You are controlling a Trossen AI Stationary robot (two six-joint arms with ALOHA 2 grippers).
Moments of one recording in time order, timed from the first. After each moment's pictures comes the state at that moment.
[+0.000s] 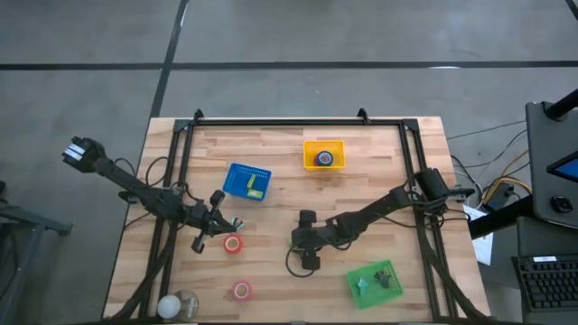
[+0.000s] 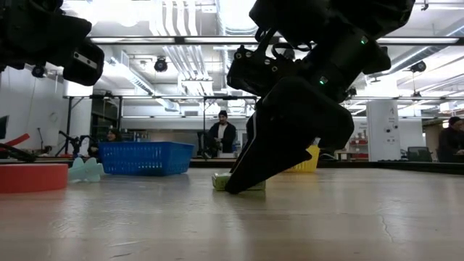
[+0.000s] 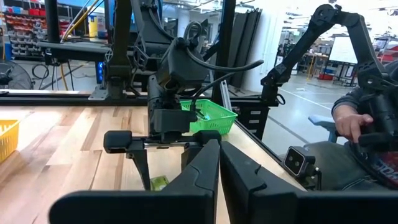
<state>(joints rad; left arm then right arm) -0.49 0.77 0.03 0.82 -0.19 -0.11 0.32 2.03 1.09 0.06 0.20 0.24</state>
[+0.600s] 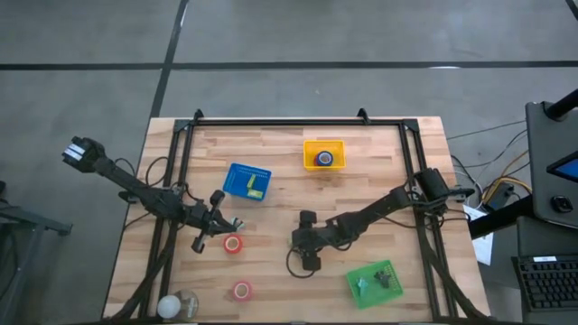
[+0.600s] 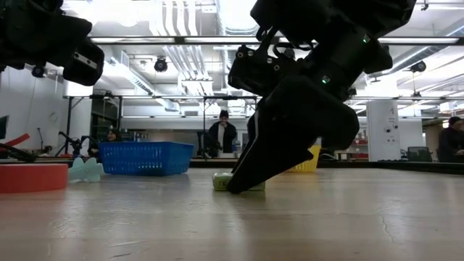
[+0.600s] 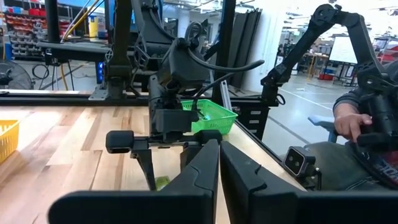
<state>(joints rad) -0.49 0.77 0.03 0.82 -0.19 -0.11 0.32 2.03 1.08 0.05 0.20 0.23</state>
